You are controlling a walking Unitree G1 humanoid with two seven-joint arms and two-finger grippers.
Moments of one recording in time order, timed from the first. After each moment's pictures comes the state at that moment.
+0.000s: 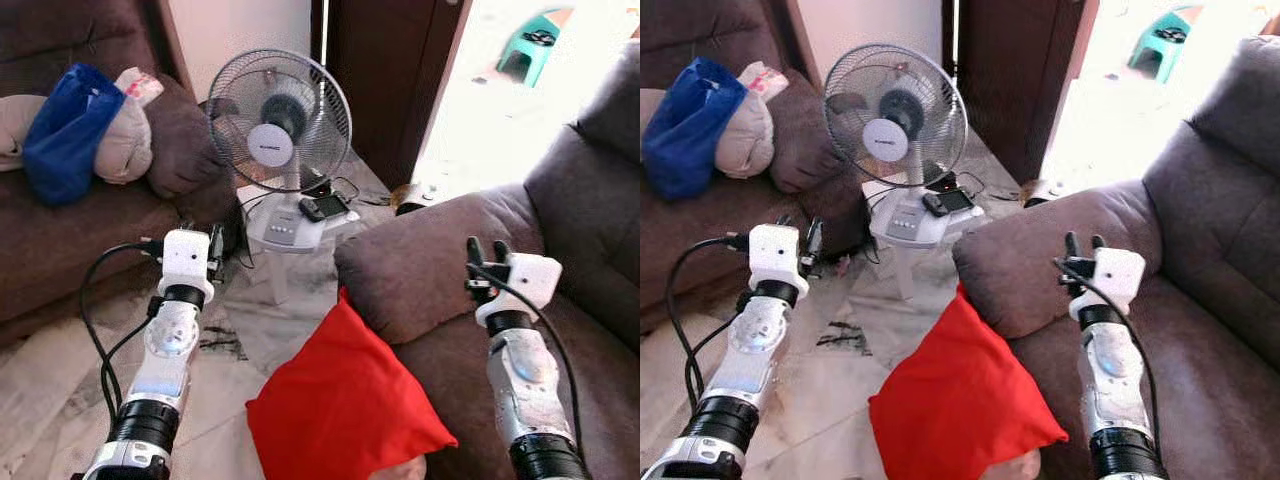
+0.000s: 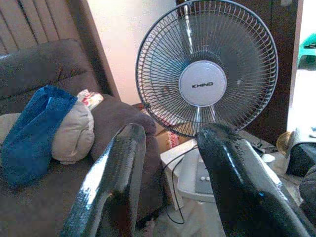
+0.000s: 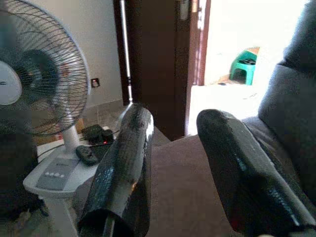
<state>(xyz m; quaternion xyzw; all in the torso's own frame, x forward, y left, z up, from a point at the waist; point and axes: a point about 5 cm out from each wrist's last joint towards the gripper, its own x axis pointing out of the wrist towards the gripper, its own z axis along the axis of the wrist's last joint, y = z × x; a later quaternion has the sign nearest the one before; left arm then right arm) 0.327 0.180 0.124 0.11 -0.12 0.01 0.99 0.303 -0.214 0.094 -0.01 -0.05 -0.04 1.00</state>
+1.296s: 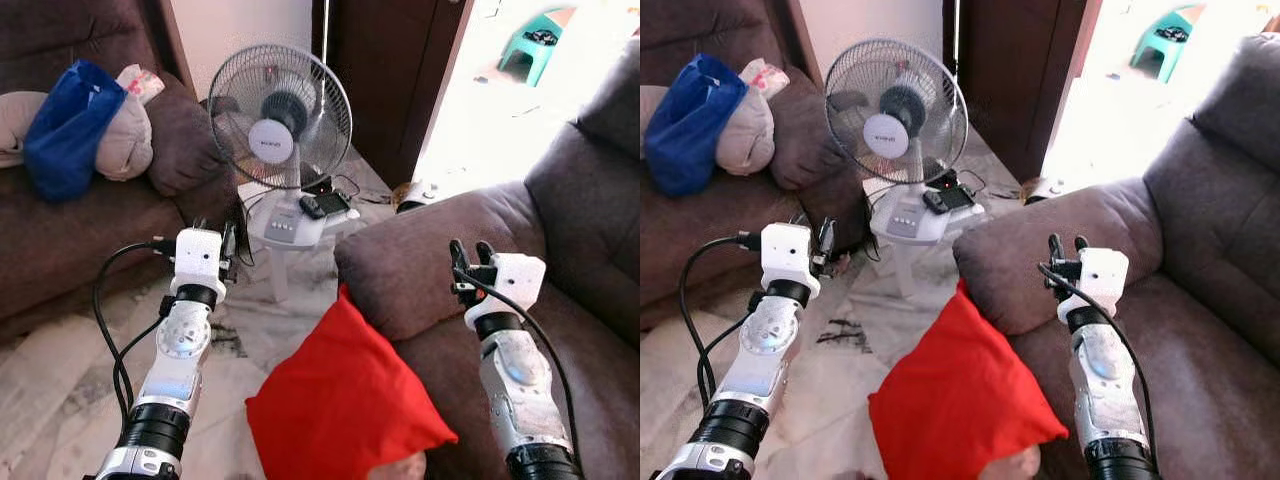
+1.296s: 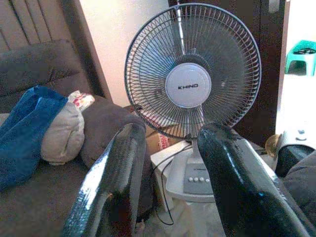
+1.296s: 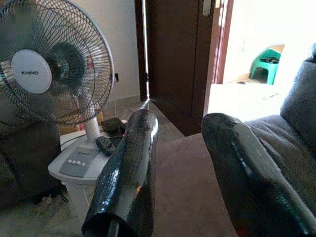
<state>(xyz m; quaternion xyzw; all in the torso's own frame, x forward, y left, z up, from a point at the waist) 0.324 0.166 0.127 0.10 -0.13 0.00 0.99 0.297 -0.200 0.097 0.00 -0.04 -0.01 1.00</state>
